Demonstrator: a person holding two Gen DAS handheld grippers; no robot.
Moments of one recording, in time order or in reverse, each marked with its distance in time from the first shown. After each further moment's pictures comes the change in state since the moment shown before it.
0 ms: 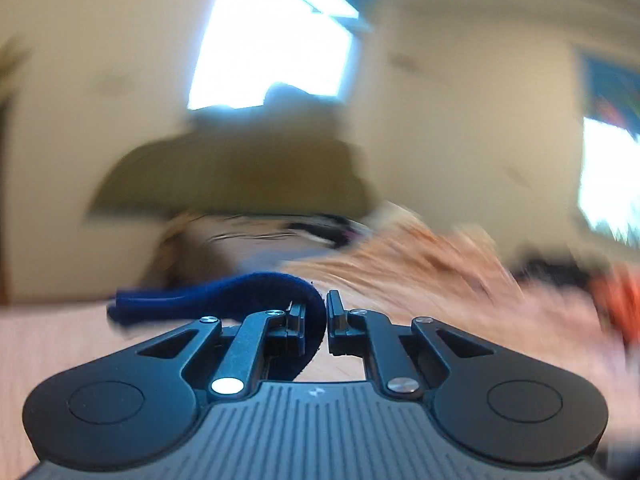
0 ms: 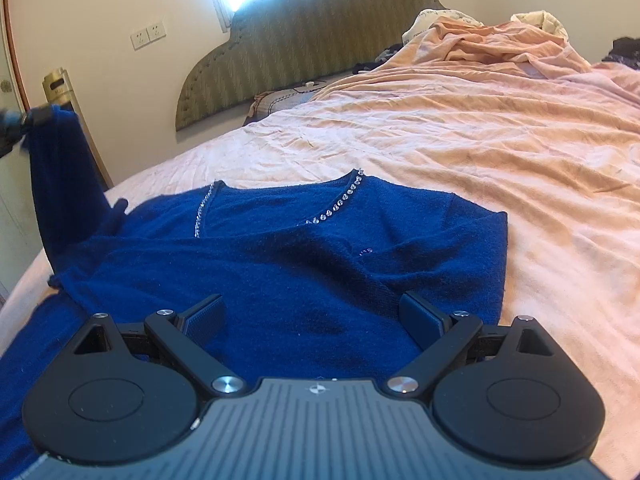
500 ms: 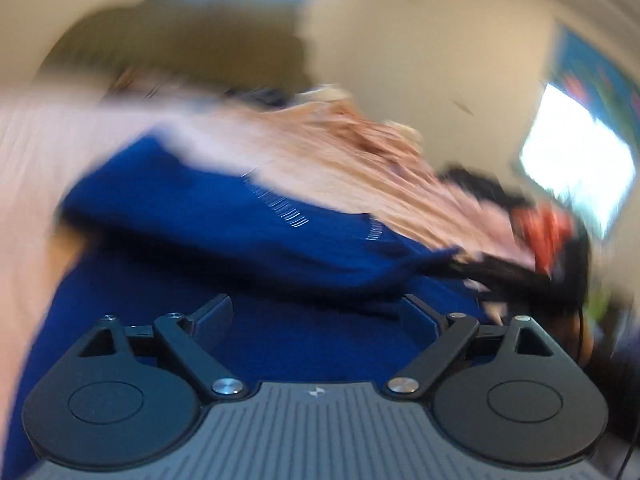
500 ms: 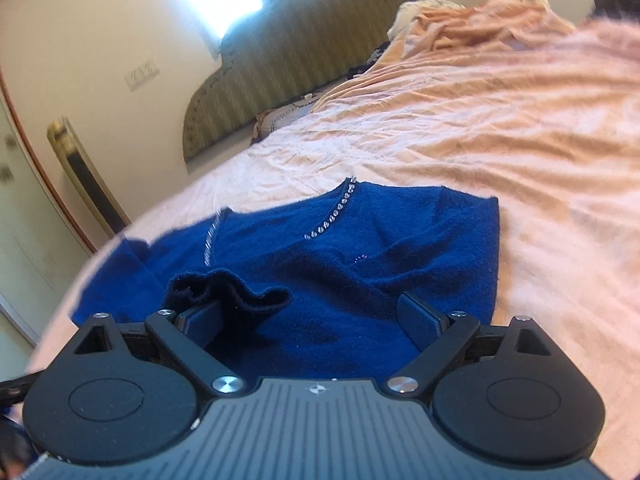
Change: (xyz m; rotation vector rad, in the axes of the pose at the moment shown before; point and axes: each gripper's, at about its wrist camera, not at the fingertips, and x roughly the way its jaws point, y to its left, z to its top) left arm -0.039 -0.011 -0.123 -0.425 0.300 -0.166; right arm -0.008 -0.026 0.000 0.178 -0.037 0.099
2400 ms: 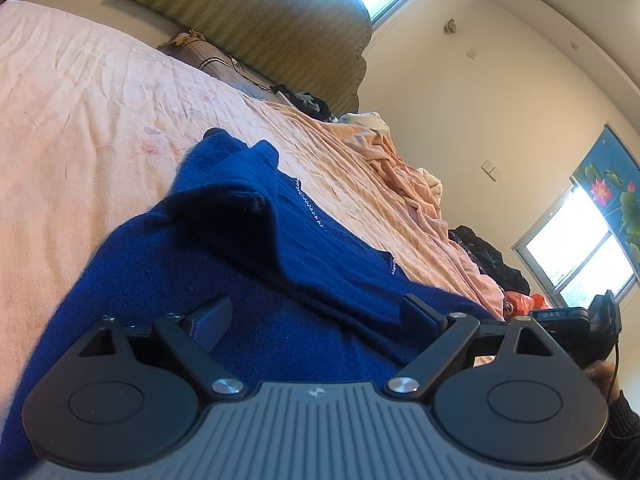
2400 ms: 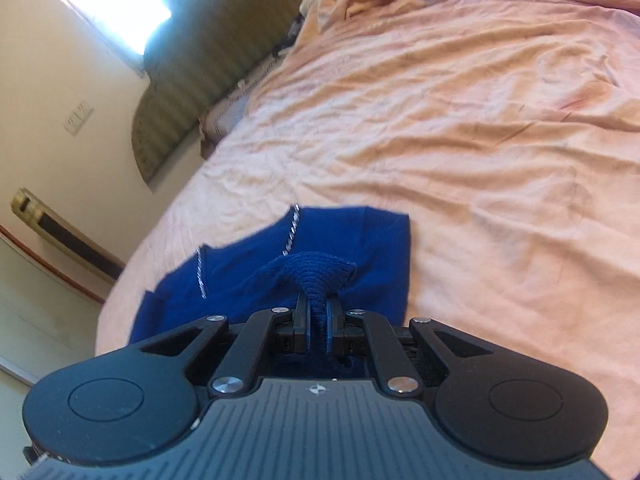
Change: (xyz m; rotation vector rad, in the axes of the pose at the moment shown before) left arm -0.004 0.025 -0.006 -0.178 -0.066 -0.023; right arm -0.052 -0.022 0.068 0.269 0.111 -0.089
